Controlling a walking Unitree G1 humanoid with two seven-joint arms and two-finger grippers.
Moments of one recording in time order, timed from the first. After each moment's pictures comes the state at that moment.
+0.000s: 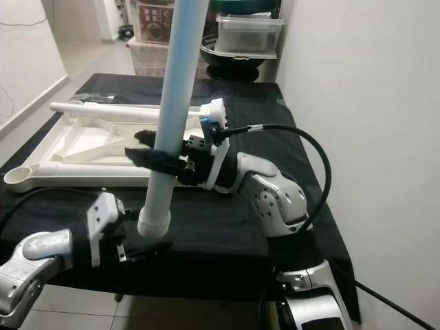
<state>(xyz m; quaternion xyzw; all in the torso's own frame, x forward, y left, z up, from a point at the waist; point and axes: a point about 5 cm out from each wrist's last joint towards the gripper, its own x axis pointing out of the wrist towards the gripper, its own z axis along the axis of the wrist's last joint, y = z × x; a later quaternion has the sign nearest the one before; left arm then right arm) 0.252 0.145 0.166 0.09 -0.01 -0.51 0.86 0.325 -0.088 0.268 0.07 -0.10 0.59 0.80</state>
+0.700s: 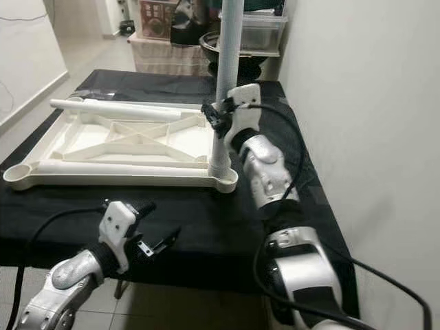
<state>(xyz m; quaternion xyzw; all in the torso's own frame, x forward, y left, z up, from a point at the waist) 0.244 0.112 0.136 0.04 -0.02 -0.35 0.94 0.392 -0.121 0.241 -0.02 -0.14 0.19 0.97</state>
